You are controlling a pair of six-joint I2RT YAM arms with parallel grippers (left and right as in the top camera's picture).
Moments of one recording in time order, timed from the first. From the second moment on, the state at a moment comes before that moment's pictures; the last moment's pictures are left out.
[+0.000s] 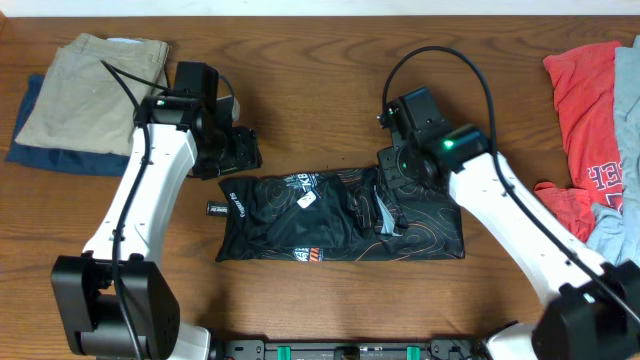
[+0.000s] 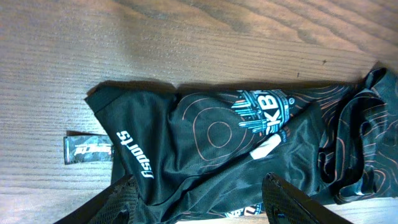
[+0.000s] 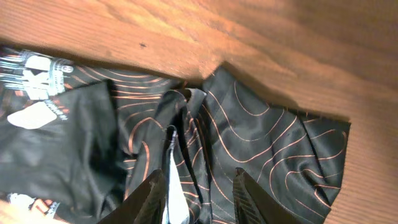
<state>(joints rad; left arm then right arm) -0.09 1.66 1.35 -1.07 0.25 -0.25 0.47 1.62 1.25 -0.83 0.01 0.19</state>
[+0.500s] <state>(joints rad) -0.09 1.66 1.33 -1.07 0.23 -0.25 0.48 1.92 1.25 -0.84 -0.15 0.20</state>
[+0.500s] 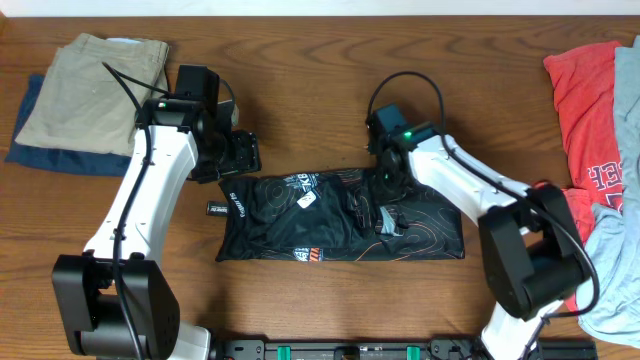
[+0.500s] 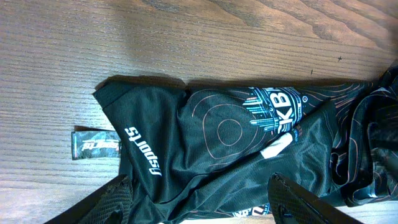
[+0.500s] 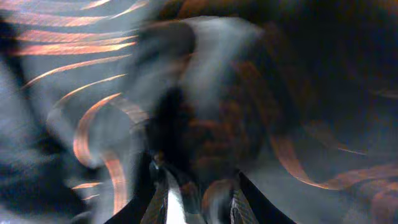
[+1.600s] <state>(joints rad) -0.09 1.67 1.12 -0.96 0.19 -0.23 0.47 1.62 1.25 -0.96 -0.09 0.18</state>
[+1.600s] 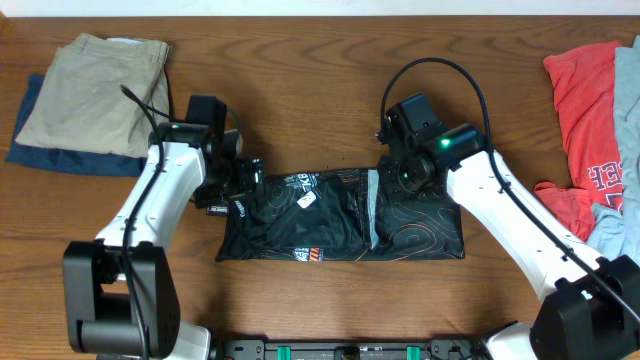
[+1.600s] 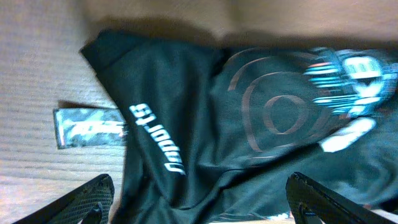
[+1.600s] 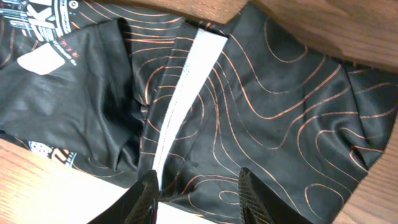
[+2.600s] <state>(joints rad) -0.03 1.83 1.09 -0.91 0.20 -0.23 0.45 1.62 1.25 -1.07 0.12 0.28</state>
